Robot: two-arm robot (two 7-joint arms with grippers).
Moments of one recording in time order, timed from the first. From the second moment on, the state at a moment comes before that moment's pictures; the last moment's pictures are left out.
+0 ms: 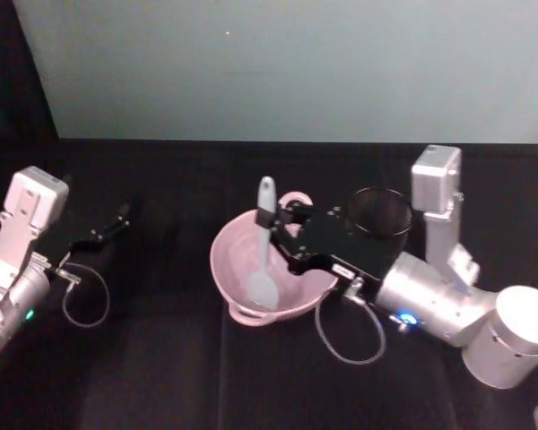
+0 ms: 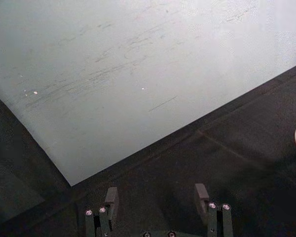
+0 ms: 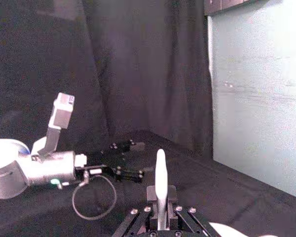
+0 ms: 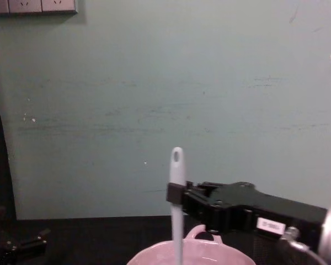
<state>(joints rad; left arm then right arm) -0.20 0.60 0.45 -1.41 -0.25 -0.12 0.03 0.24 0.39 -0.47 -1.52 0.49 -0.07 0.58</state>
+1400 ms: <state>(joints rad) -0.20 0.60 0.45 -1.41 -0.25 -0.12 0.03 0.25 0.36 -0.44 -1.49 0.45 -0.11 0.57</state>
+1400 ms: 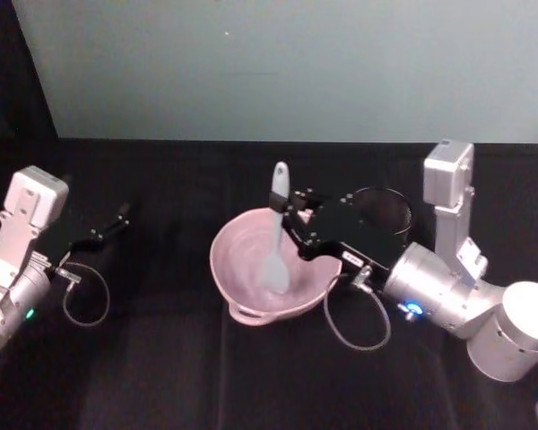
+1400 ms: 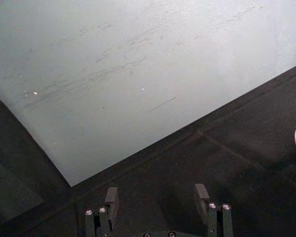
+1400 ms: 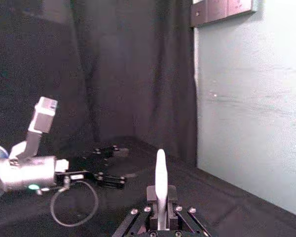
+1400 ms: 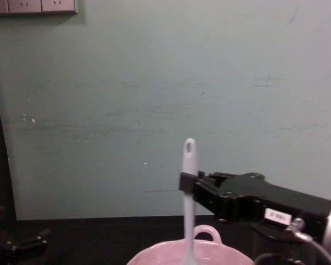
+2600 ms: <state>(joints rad) -0.20 0.60 0.45 -1.41 -0.25 -0.12 0.03 0.31 0.33 -0.41 -1.36 0.37 -0.20 0.52</state>
